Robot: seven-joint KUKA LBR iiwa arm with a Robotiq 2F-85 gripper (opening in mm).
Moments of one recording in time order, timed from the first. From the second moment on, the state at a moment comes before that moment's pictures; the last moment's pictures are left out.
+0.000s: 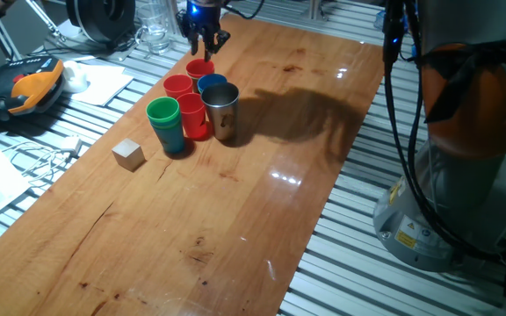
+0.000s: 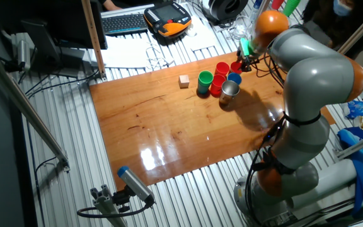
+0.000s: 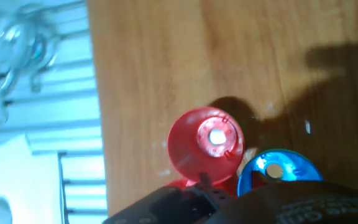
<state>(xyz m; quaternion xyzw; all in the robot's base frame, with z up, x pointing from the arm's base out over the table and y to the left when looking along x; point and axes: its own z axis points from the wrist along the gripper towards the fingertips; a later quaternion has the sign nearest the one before) 0.607 -0.139 0.180 0.71 0.70 0.08 0.09</state>
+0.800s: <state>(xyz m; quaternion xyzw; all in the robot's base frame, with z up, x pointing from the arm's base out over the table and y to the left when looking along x) 0.606 -0.139 0.183 0.76 0.65 -0.02 0.00</state>
